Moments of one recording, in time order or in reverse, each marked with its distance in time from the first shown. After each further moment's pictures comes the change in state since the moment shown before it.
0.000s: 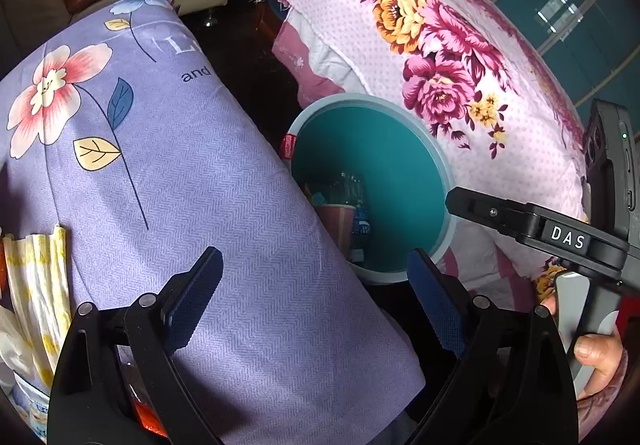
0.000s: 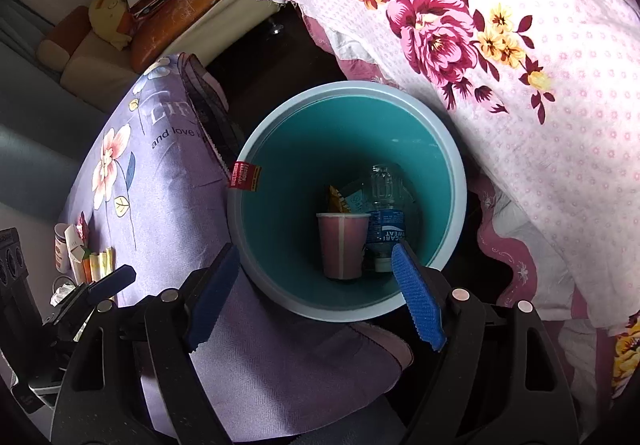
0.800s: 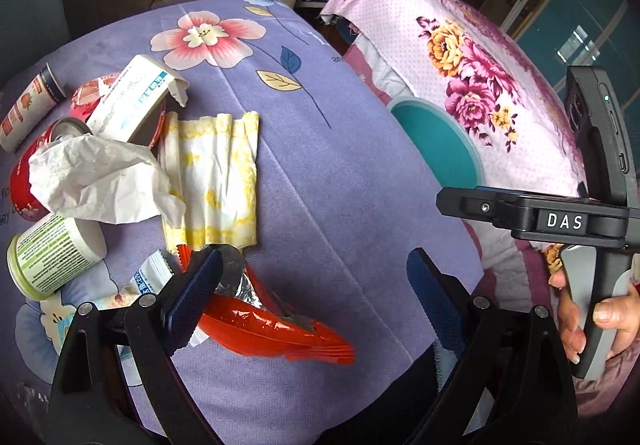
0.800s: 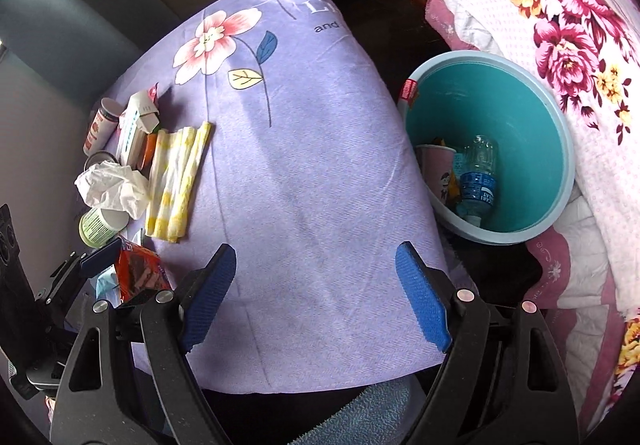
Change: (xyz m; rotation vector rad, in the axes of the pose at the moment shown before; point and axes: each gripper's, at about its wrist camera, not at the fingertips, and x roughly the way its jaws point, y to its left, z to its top) left arm -0.112 0.106 -0.114 -0.113 -0.124 0.054; right arm 0.002 0.157 -0.088 -0.305 0.129 0.031
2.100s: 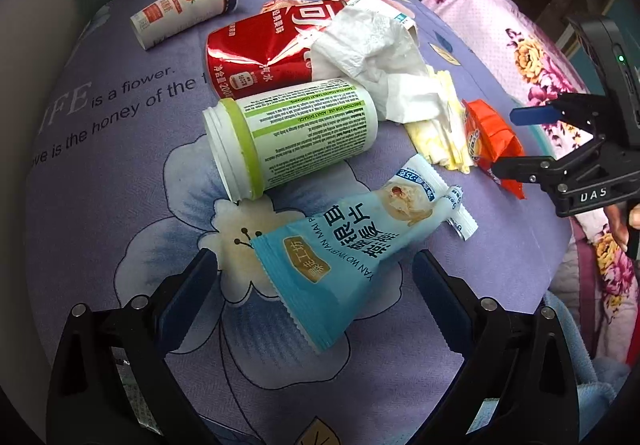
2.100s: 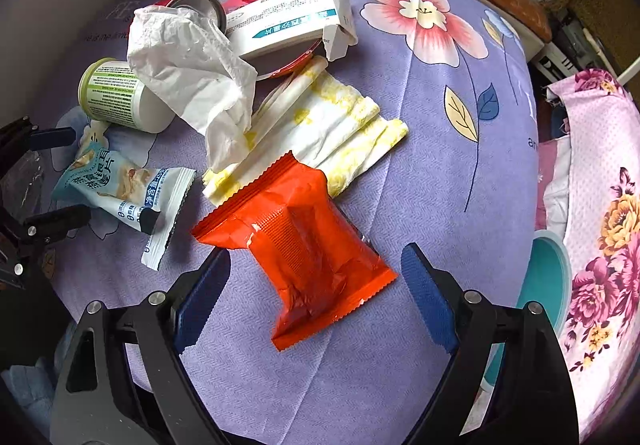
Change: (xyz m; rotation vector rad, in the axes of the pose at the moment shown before) left arm -0.037 0.150 -0.074 -0.094 0.021 0.165; right arm 0.079 0.164 0.005 -0.711 0.115 -0.149
